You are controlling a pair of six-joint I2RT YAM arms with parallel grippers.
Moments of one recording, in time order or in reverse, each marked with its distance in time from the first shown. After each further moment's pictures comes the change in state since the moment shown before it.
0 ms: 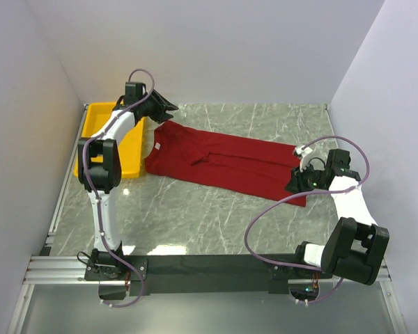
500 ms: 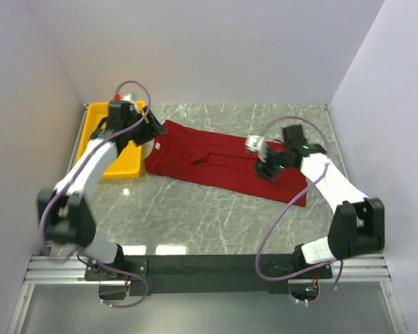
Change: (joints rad) left arm -0.045 -0.616 -0.538 -0.138 -0.212 0.391; right arm 0.430 0.148 0.223 0.002 0.113 -0.213
